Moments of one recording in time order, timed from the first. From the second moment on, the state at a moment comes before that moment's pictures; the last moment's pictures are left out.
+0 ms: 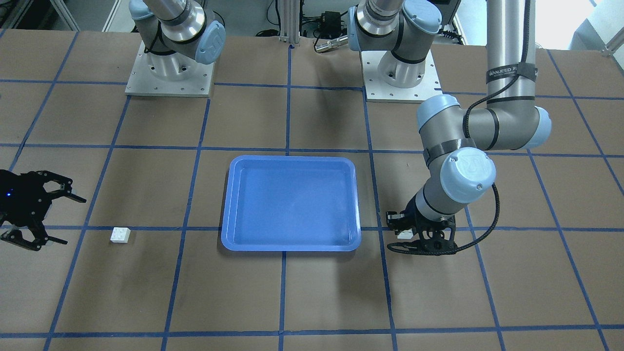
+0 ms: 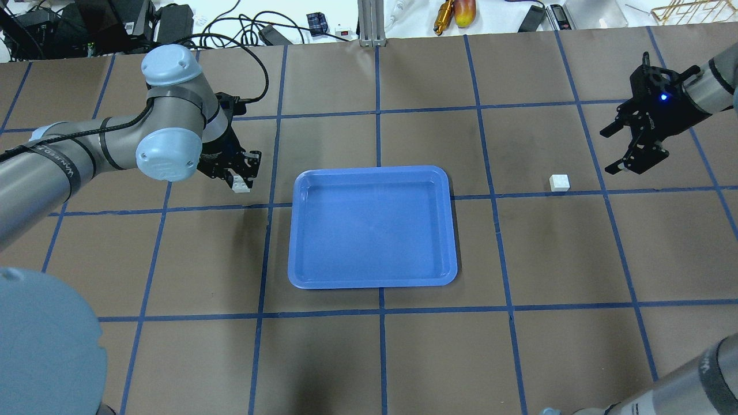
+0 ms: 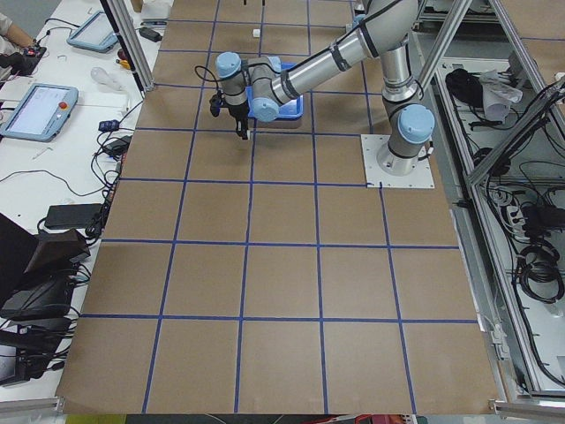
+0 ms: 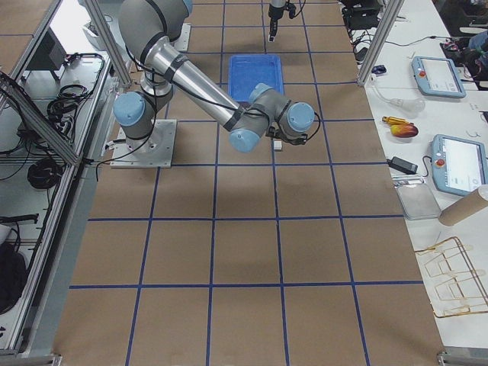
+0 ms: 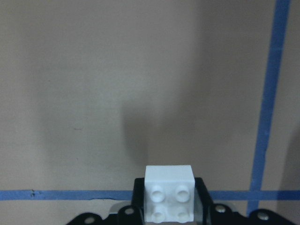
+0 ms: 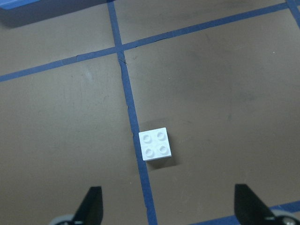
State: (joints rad) left arm -1.54 -1.97 -1.75 -1.06 1.56 0.07; right arm 1.05 -1.18 1.68 -1.82 -1.20 -1.93
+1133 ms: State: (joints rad) left arm -1.94 -2.03 -1.74 -0.99 1.52 -0.42; right arm 1.05 -1.06 1.75 -1.84 -1.14 -2.06
